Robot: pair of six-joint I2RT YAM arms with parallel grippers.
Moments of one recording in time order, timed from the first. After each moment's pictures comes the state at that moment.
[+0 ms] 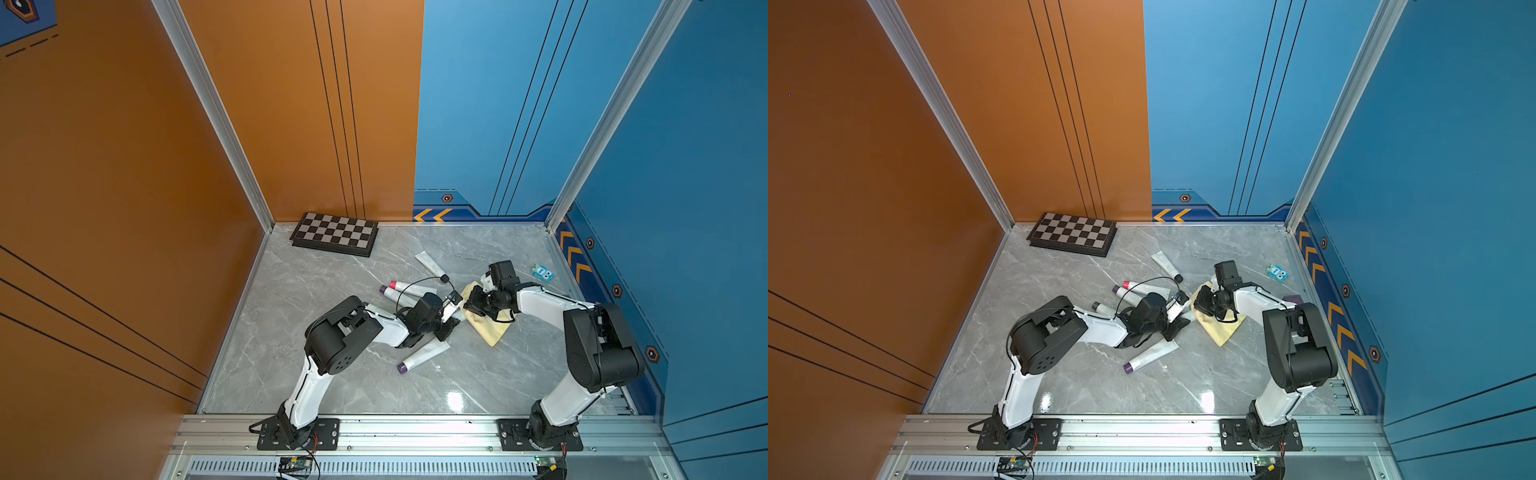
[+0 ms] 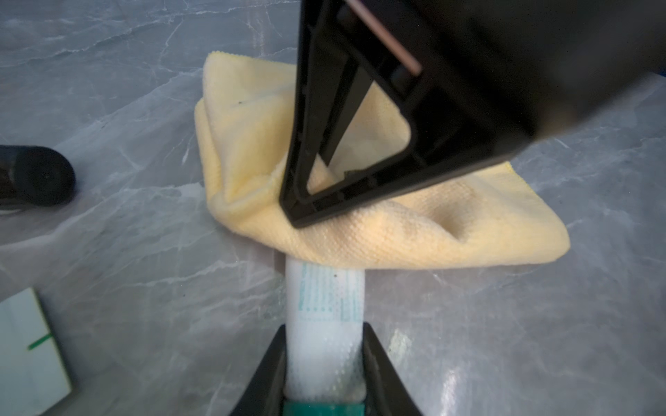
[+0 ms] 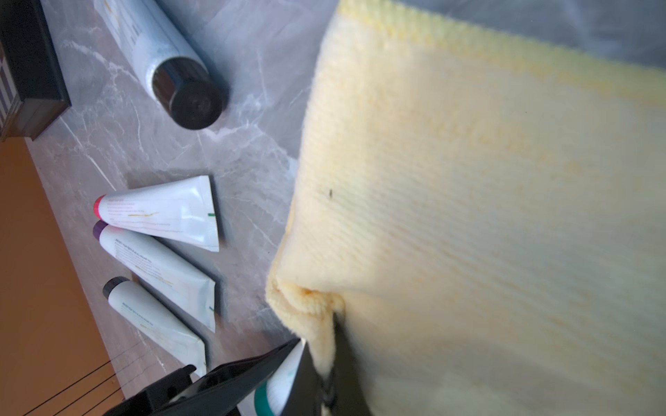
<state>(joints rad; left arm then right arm) -0.88 2.11 1.08 0.47 0.16 -0.02 0.22 1.69 0.91 -0.32 -0.40 0.68</state>
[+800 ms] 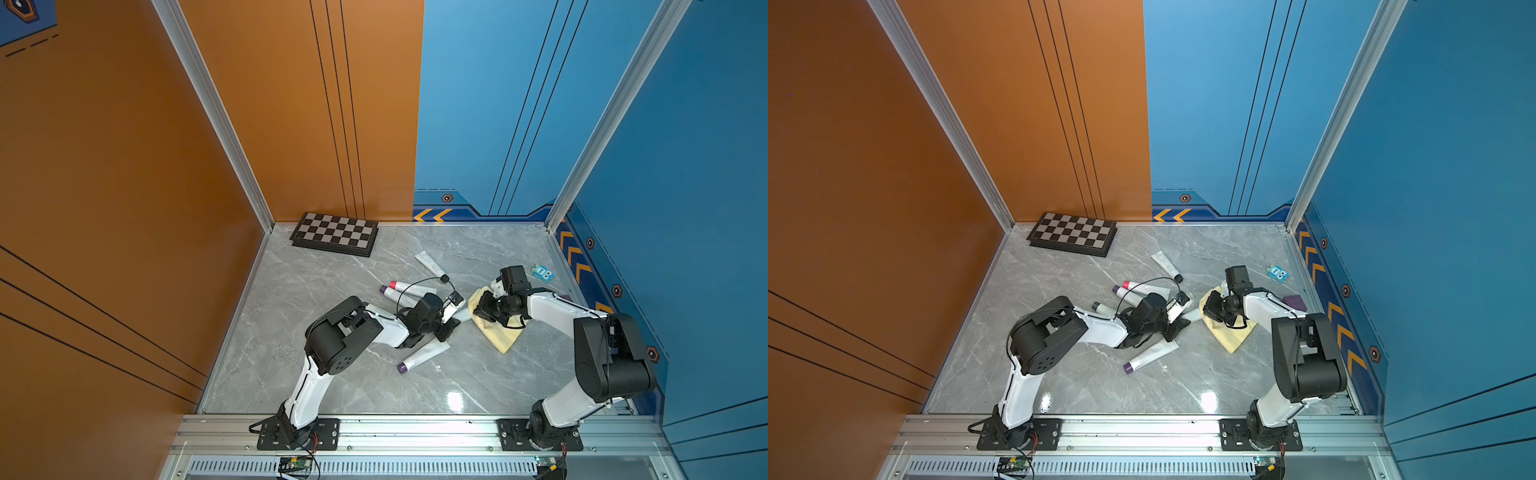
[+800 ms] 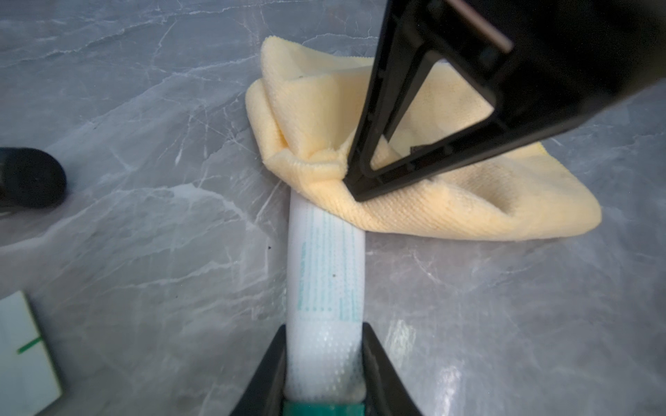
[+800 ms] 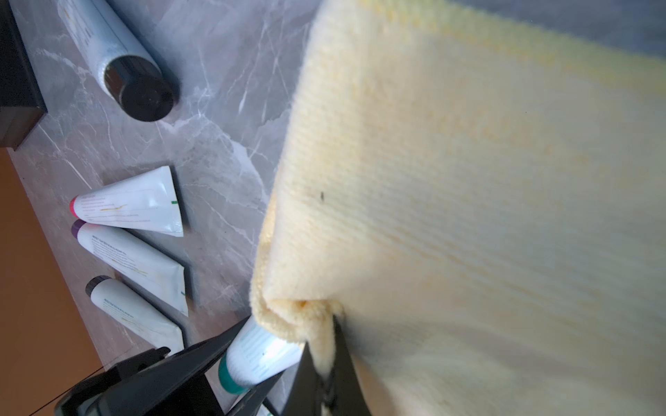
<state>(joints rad) -0.88 2.11 1.08 0.47 0.17 -0.02 0.14 1.61 0.85 -0.38 -0.40 0.64</state>
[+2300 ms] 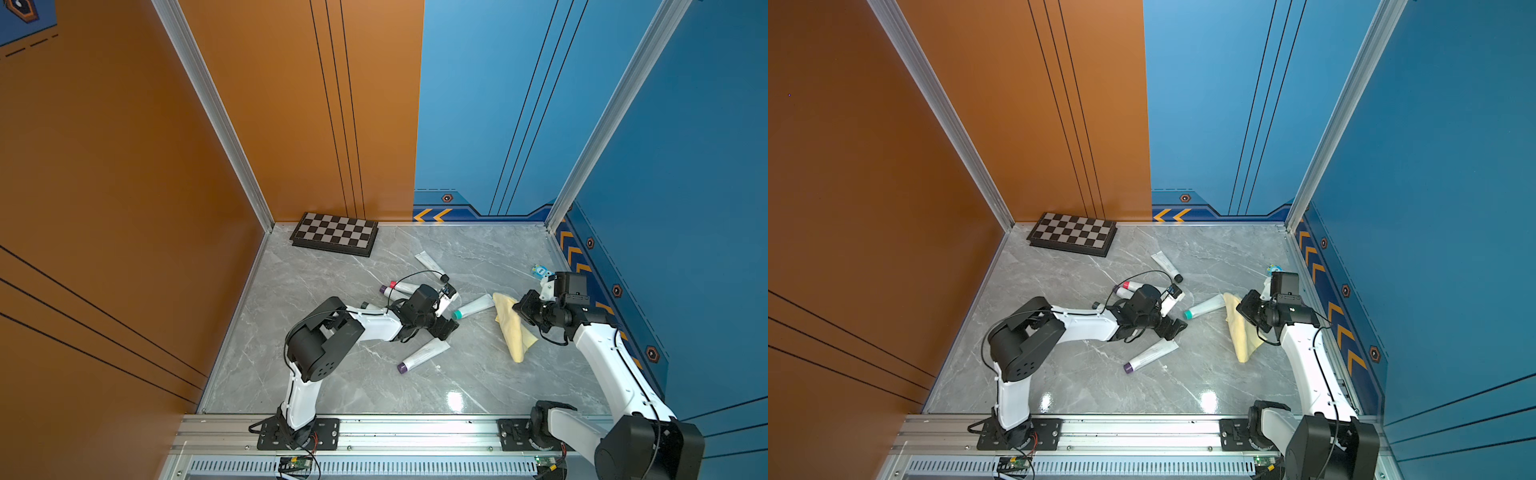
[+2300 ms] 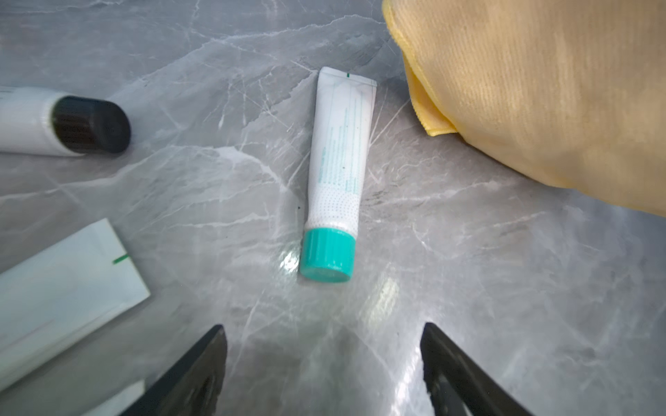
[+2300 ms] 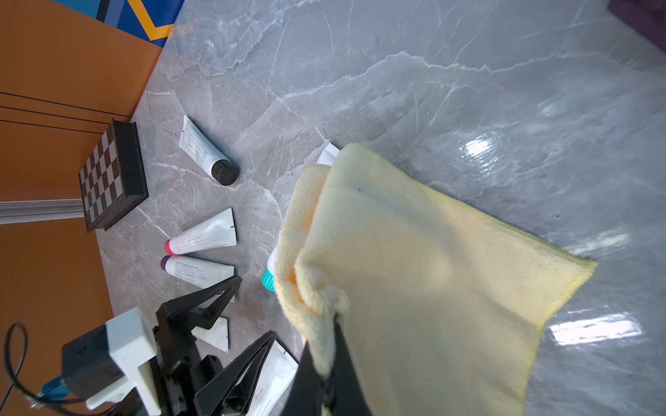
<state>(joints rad) -0.85 1.88 1.04 0.17 0.16 -0.10 -0.13 1.09 0.81 -0.67 -0.35 0.60</state>
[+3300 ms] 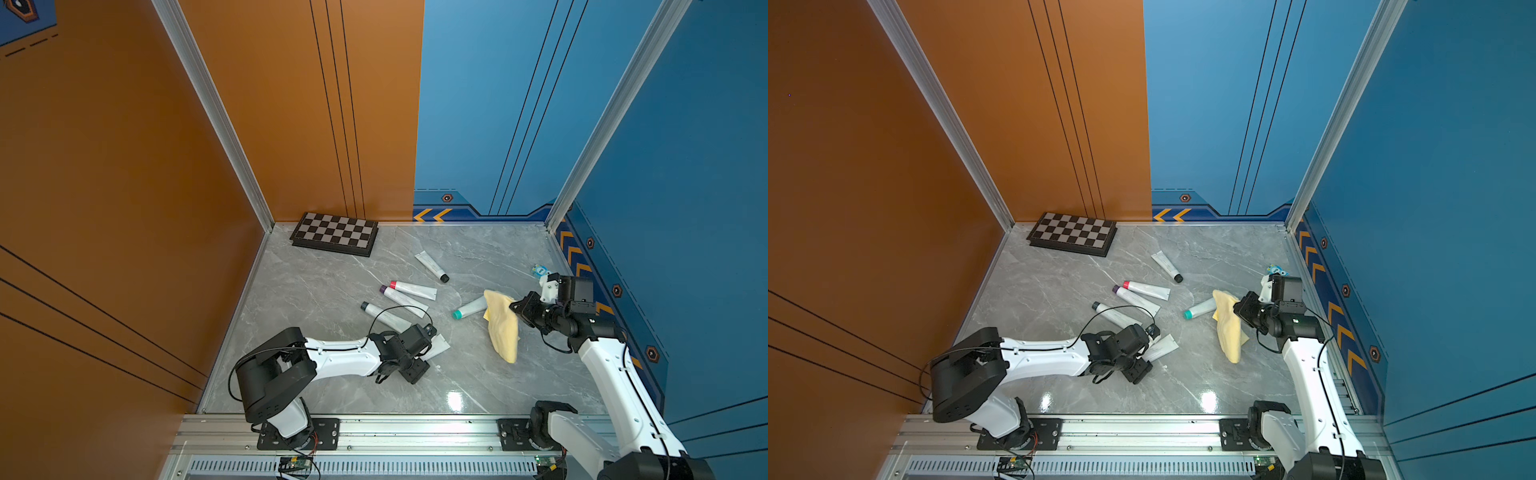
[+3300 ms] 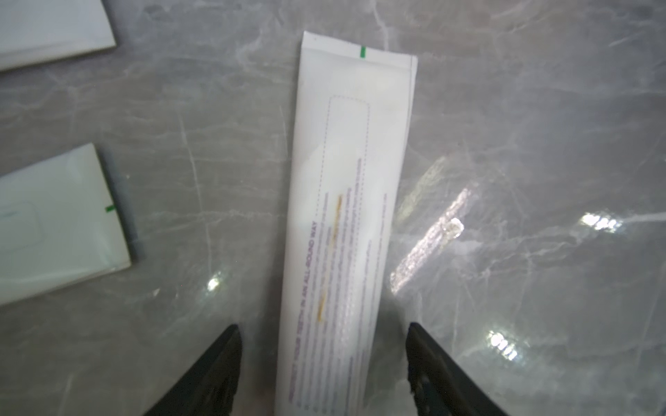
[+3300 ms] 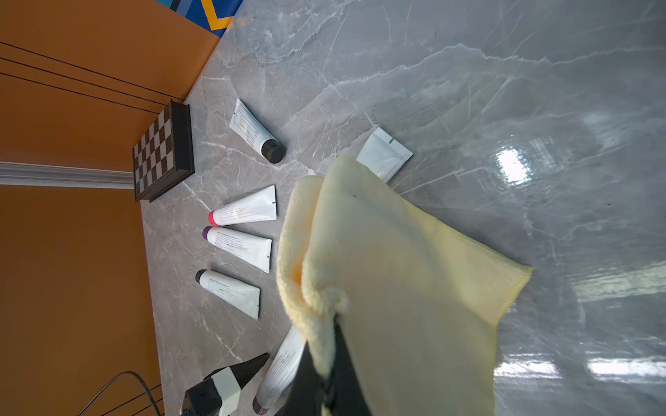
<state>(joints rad) -1.05 1.63 0.81 -0.24 -0.07 -0.20 -0.10 0.96 0.81 -0.72 -0.43 0.60</state>
